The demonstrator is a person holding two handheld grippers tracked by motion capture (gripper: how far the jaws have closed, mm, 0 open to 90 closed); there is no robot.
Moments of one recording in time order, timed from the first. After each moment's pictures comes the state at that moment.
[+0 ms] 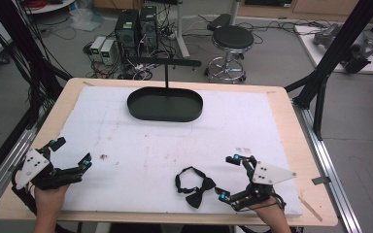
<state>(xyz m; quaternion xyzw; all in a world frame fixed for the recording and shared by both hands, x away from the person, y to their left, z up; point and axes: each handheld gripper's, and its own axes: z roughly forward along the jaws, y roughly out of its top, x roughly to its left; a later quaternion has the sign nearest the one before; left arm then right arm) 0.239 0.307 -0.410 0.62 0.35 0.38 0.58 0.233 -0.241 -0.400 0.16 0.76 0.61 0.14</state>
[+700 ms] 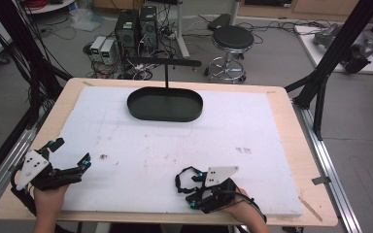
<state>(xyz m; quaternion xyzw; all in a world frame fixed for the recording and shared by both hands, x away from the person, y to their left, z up) 0.238 0.308 -0.411 0.62 0.36 0.39 0.58 0.248 -0.167 -0.443 0.14 0.88 0.46 0.04</state>
